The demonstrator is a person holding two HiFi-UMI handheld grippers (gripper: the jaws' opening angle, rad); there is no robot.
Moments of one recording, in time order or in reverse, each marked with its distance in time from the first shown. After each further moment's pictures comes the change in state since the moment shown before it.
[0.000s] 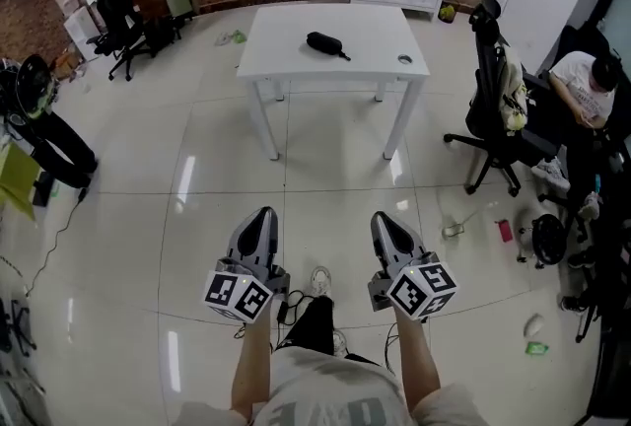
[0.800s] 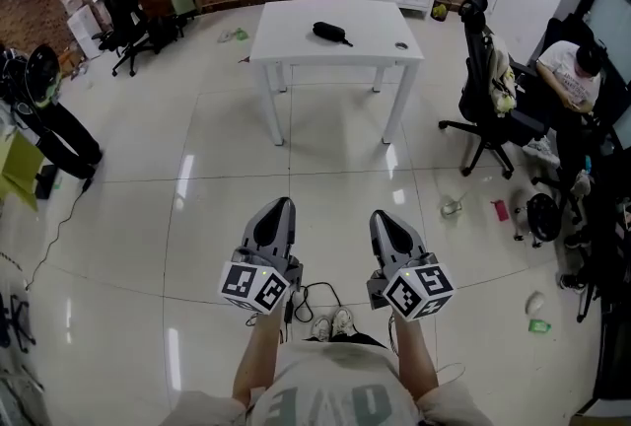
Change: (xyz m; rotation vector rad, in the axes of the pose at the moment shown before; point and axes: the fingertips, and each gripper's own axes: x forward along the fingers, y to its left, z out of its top) left arm -0.126 -0.059 0.014 0.054 -0.022 -0.076; right arm -0.113 0.114 -0.039 -0.076 -0.032 -0.030
